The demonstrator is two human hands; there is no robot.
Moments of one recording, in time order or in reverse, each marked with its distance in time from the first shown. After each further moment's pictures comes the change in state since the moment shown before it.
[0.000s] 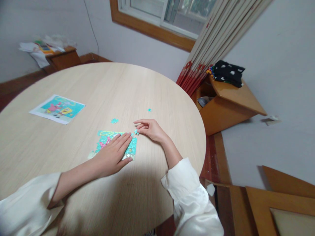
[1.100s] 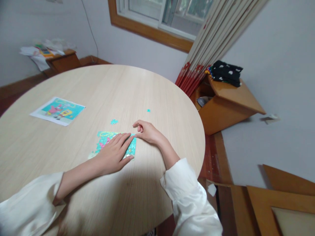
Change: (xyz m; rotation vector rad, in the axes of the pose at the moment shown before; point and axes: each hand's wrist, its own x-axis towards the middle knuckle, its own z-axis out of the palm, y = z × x) left_hand 0.006 0.001 0.000 0.000 0.048 -0.026; right_hand 0.000 -0.007 0.011 -0.396 -0.033 -0.007
